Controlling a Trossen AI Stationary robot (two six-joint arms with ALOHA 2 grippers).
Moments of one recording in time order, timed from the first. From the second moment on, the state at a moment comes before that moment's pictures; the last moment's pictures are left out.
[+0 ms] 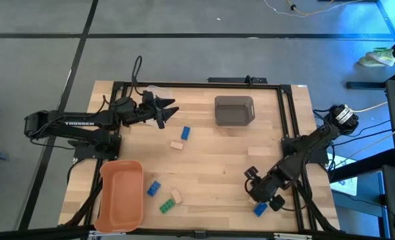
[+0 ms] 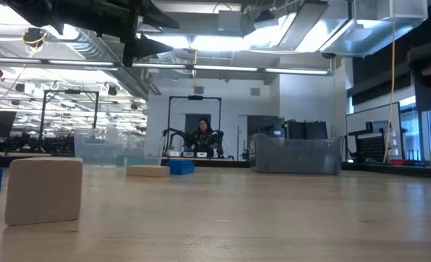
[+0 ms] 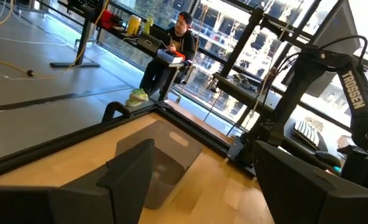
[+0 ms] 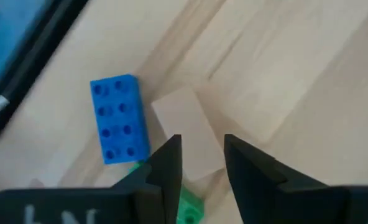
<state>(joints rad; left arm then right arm) 0.23 0.95 0.51 0.48 -0.17 -0.44 0.74 1.46 0.85 -0.60 -0.05 0.12</state>
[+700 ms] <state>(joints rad) 0.23 0.95 0.51 0.48 -0.17 -0.44 0.72 1.46 0.87 -0.55 -0.15 0.17</state>
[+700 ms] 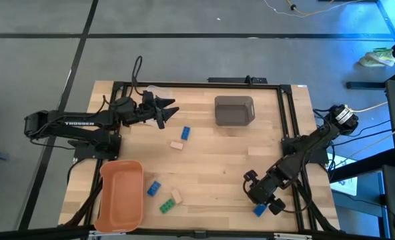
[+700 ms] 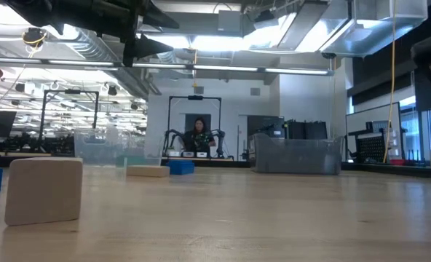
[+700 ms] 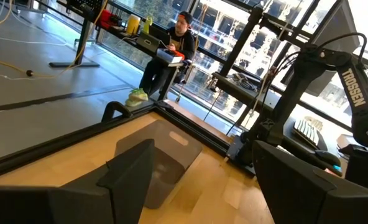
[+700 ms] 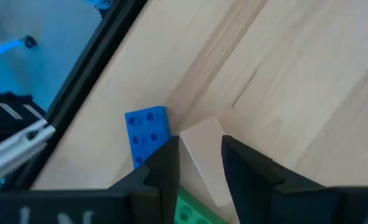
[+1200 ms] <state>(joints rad) 0.23 0.95 0.51 0.48 -0.17 -0.44 0.72 1.46 0.87 -0.55 -0.05 0.08</state>
